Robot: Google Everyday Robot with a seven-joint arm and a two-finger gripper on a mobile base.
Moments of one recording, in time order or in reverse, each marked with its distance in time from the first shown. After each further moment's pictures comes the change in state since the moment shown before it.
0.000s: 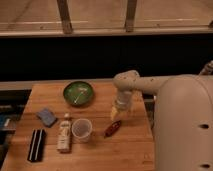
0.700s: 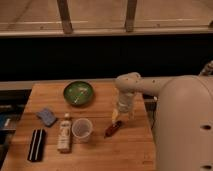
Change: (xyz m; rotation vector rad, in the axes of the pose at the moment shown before) arm 0.018 -0.001 0.008 -0.015 0.039 0.049
